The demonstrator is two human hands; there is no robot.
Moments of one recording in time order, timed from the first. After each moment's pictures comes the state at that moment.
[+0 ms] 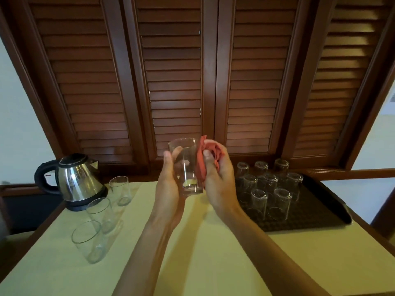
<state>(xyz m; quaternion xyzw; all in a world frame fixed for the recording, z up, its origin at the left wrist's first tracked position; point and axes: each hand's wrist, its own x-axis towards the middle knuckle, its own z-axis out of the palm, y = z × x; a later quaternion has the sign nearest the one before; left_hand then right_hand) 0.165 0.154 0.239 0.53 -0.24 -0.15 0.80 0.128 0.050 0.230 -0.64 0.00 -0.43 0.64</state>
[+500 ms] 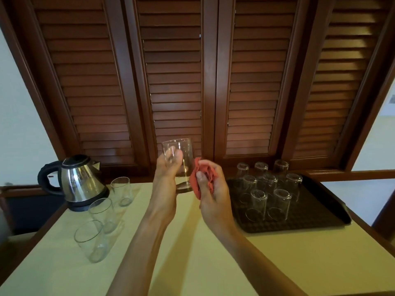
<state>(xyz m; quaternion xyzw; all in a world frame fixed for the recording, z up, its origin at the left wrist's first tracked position) 0.170 0.161 0.242 0.57 -0.24 -0.11 0.78 0.110 0.069 0.203 -0.69 -0.02 -0.44 0.58</state>
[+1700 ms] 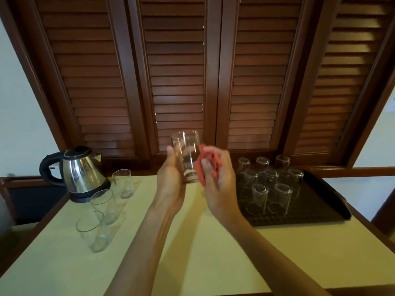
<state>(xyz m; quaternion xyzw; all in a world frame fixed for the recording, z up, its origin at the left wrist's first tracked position) 0.171 0.150 0.239 0.51 -0.20 -0.19 0.81 0.116 0.053 0.203 -0.70 -0.04 -0.47 0.53</state>
